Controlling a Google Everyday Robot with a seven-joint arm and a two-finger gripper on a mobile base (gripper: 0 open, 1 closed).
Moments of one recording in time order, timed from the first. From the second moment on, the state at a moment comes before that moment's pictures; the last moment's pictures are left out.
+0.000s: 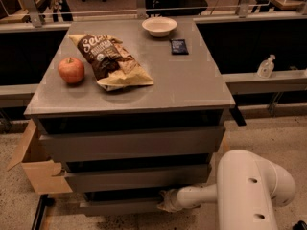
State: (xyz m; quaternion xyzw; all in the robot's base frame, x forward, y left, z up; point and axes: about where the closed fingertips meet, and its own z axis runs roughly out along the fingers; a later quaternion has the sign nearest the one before) arm 0.541 -0.042 0.173 -0.65 0.71 0.10 0.26
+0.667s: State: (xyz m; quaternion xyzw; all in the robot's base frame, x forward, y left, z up) arm 0.509 -0.039 0.174 -0.64 0.72 0.15 0.25
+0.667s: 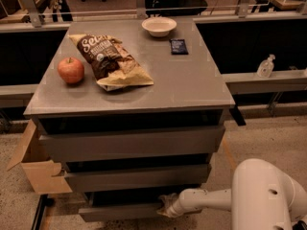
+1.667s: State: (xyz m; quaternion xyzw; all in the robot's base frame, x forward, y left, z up) arm 0.488 -0.053 0.177 -0.64 0.72 0.13 0.22
